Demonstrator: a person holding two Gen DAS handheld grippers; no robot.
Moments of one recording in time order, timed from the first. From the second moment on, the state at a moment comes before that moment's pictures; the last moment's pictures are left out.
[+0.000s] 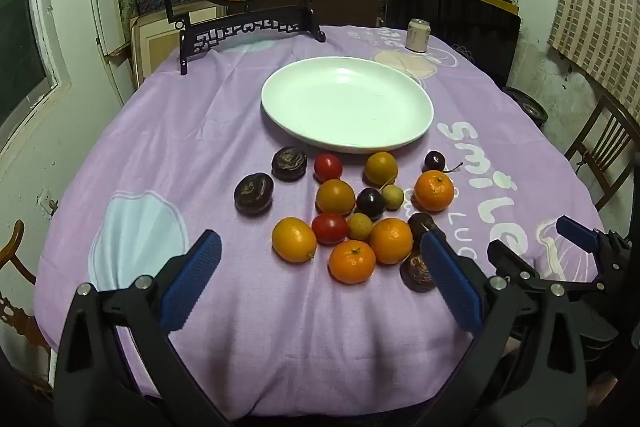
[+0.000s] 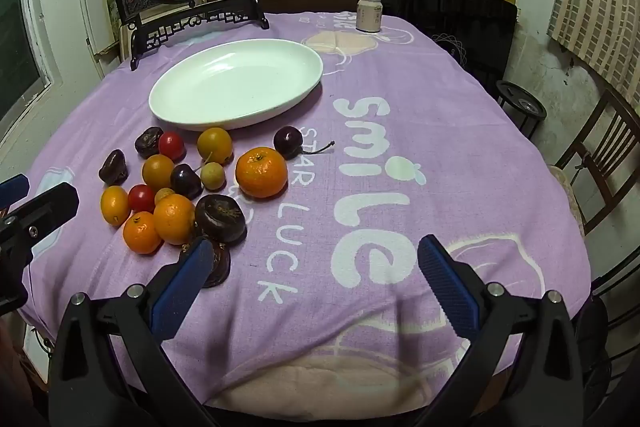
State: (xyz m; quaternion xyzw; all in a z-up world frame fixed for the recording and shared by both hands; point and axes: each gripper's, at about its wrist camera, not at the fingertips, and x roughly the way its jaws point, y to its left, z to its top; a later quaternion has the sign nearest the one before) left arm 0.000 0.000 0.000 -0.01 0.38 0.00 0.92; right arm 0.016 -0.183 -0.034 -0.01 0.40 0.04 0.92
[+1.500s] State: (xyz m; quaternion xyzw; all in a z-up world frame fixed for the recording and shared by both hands) left arm -0.001 -0.001 -0.001 -0.01 0.38 0.00 0.93; right arm 0.016 -0.183 -0.034 -0.01 0.40 0.04 0.92
